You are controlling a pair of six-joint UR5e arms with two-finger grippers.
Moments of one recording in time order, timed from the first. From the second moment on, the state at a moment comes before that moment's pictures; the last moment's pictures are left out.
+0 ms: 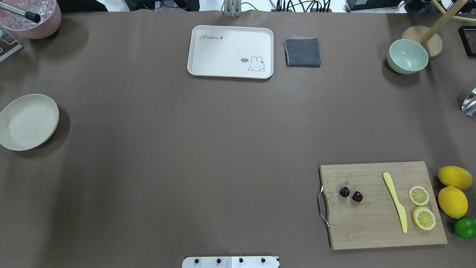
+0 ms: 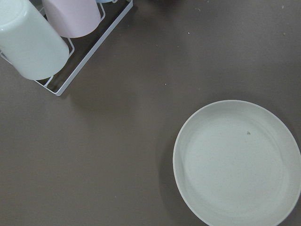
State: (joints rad) left arm -1.46 -1.49 -1.52 -2.20 -2.34 -0.28; right arm 1.56 -1.59 1.78 -1.76 2.40 -0.07
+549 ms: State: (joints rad) left arm -1.24 -1.60 -1.26 -2.53 -2.17 -0.58; right arm 1.56 -1.59 1.78 -1.76 2.40 -0.07
